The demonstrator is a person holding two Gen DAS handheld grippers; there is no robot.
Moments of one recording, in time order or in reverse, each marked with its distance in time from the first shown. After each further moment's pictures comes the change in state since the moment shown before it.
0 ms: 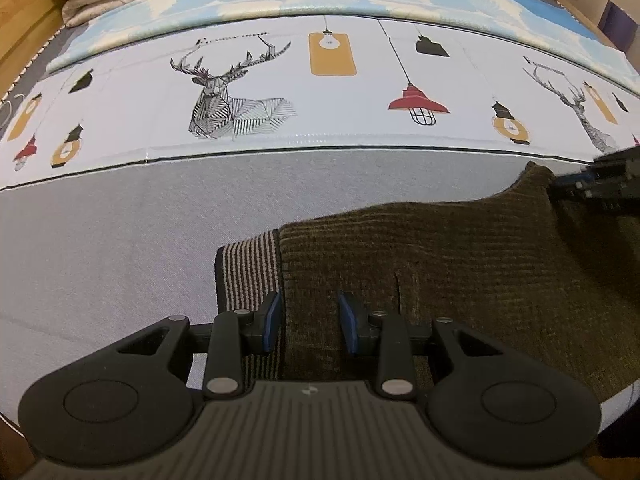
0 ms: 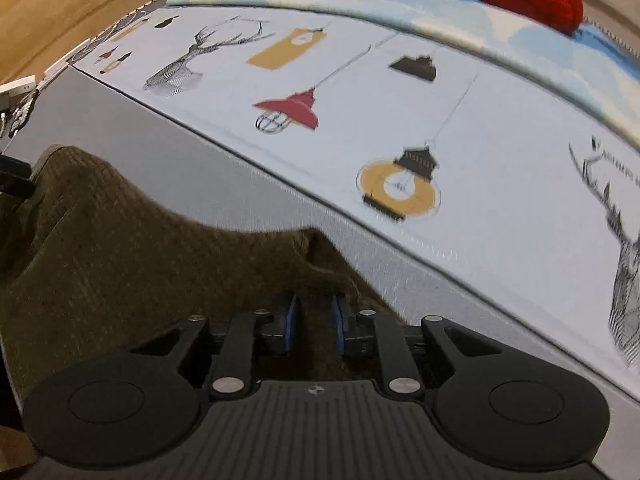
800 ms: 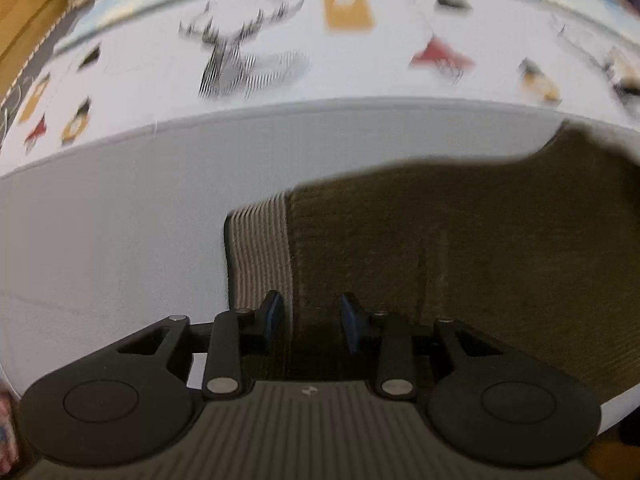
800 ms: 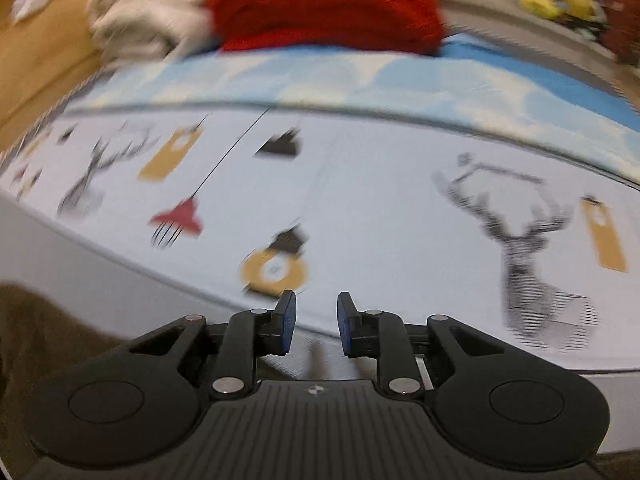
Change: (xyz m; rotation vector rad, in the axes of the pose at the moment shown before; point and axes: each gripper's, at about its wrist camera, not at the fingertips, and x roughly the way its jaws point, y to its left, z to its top) left arm 0.022 -0.009 -0.001 0.012 0.127 0.089; right arm -0.065 -0.045 0.006 0.281 -0.223 -0.232
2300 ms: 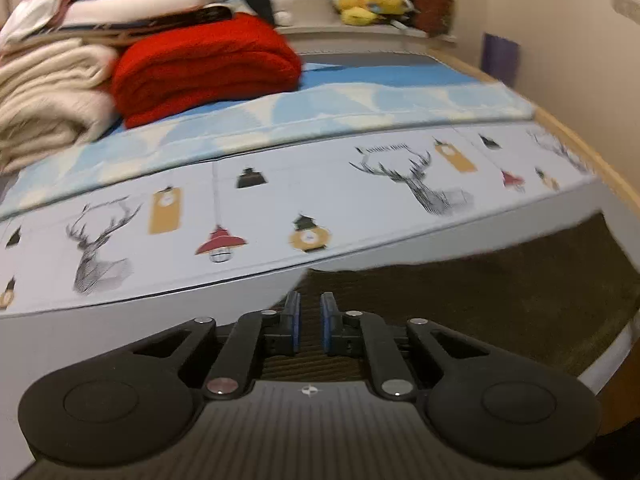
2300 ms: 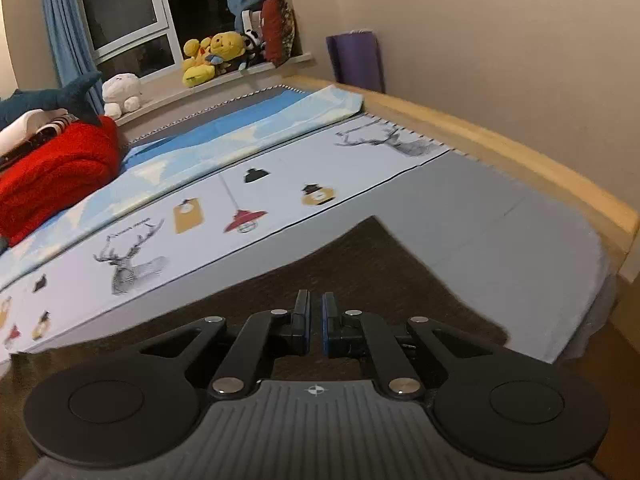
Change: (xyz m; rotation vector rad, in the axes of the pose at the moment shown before) left arm -0.144 -0.191 -0.014 0.216 -0.481 -0.195; right arm -0.286 -0.255 -0.258 0.573 -0.286 -0.474
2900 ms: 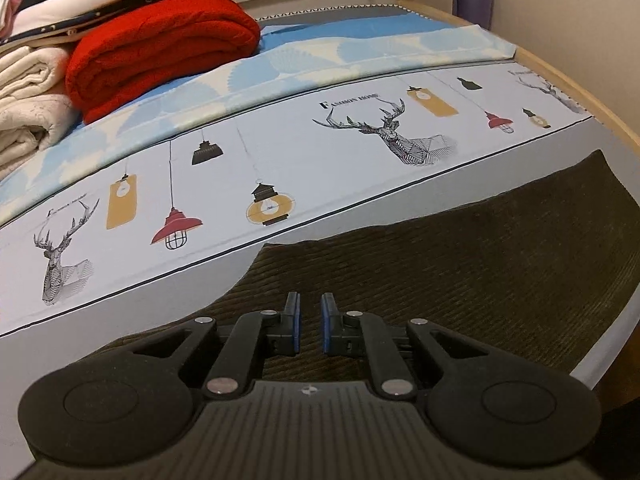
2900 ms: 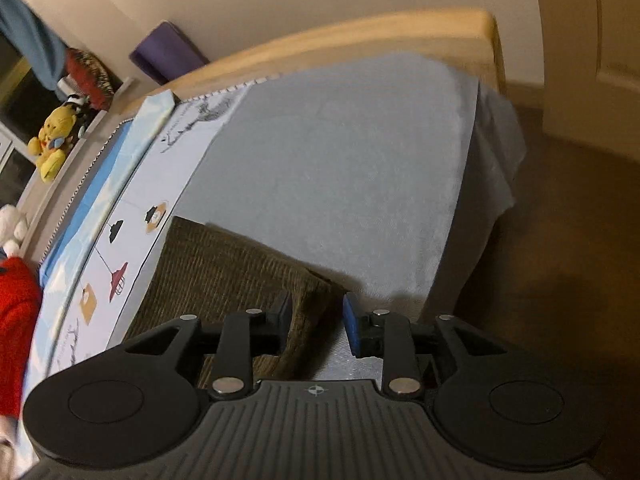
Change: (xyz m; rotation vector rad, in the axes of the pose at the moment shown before) left arm 0.053 -0.035 0.001 0.097 0.102 -0.029; right arm 0.051 -0.153 -0.037 0.660 0.164 -0.116
